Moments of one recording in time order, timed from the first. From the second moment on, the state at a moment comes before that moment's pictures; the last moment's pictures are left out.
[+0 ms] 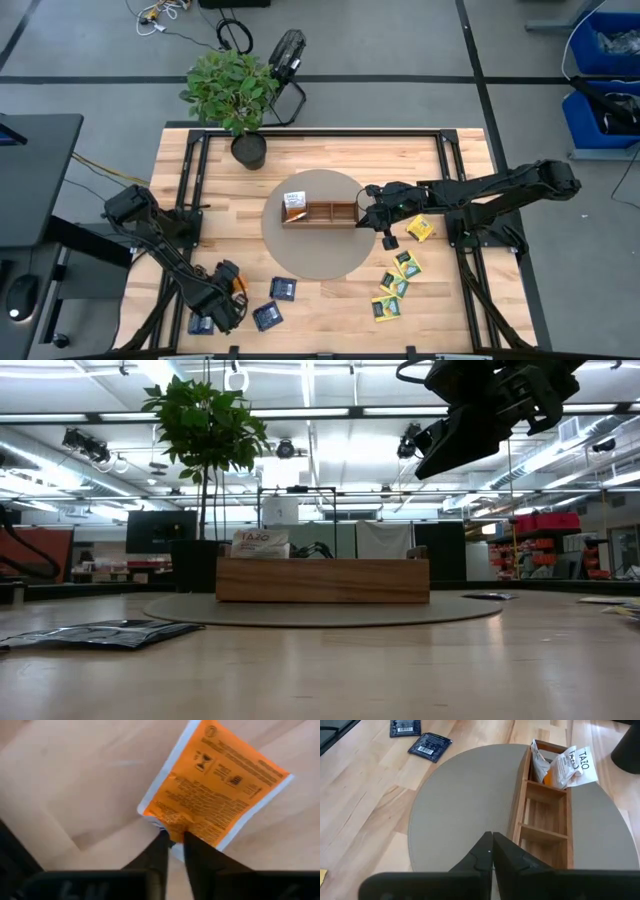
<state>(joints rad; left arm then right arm) -0.90 1.71 0.94 -0.89 -0.05 -1.88 0.03 1.23 0.71 -0.15 -0.12 -0.23</state>
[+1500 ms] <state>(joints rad) -0.80 1.71 1.25 -1.28 -0.94 -0.77 0.03 1.23 0.71 -0.12 -0.12 -0.23</state>
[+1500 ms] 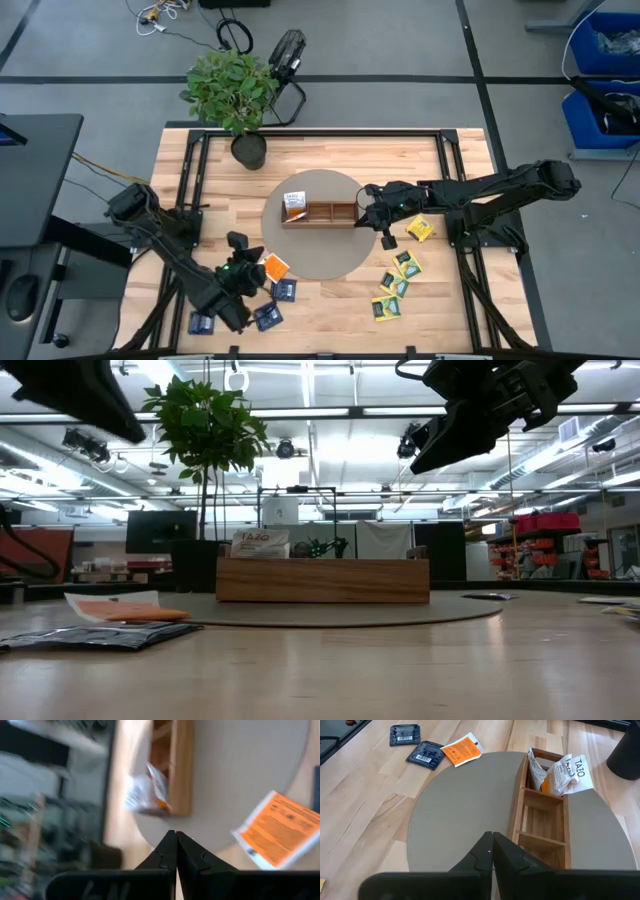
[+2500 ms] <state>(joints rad) -0.41 1.71 1.02 -0.86 -0.27 -0.98 0.03 1.23 0.71 -0.12 -0.17 -0.23</state>
